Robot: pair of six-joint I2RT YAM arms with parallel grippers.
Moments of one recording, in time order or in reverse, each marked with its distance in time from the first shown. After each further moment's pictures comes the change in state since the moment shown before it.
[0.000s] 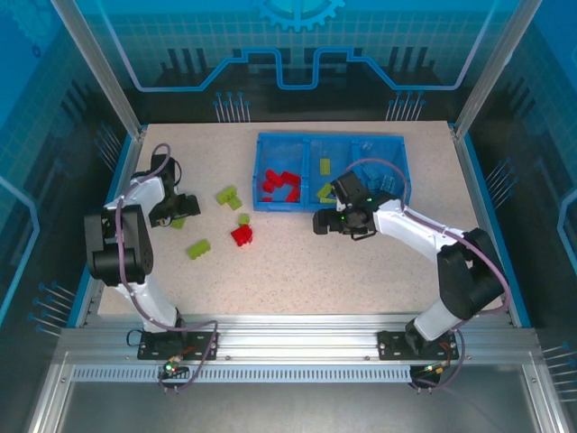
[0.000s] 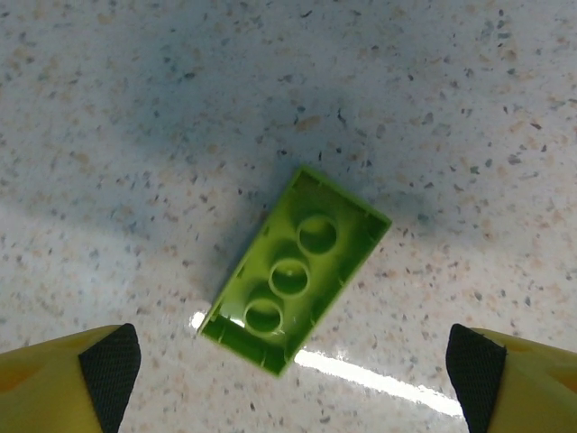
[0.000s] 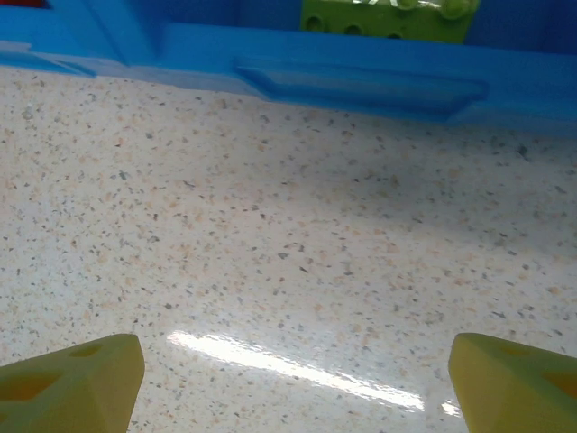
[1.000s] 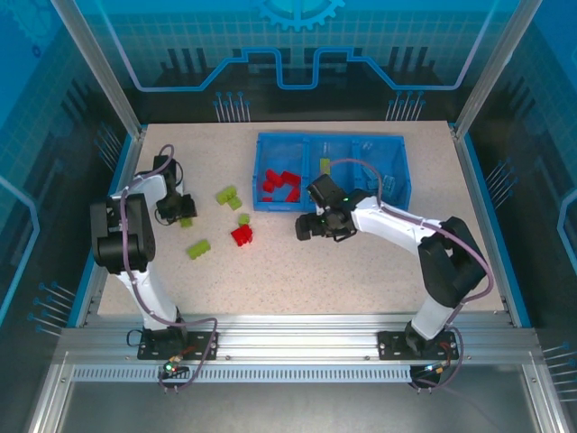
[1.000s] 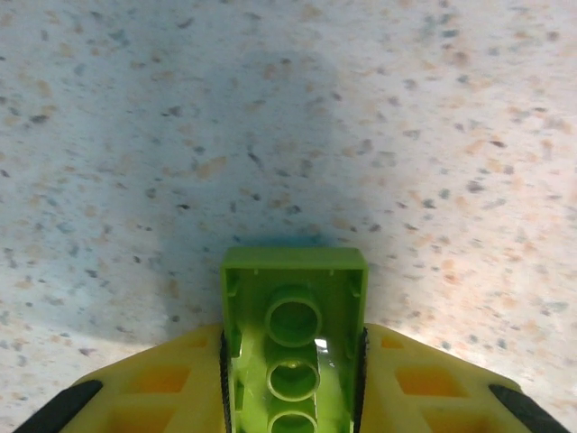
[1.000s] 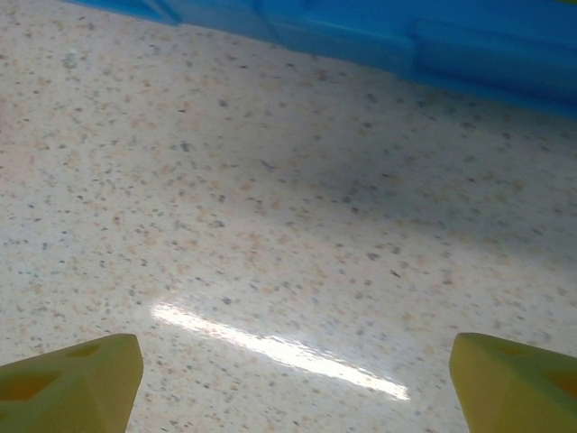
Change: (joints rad) left arm 0.011 0.089 0.033 0.043 0.137 0.056; right arm 0.102 0.095 0.085 -0.038 0.034 0.013
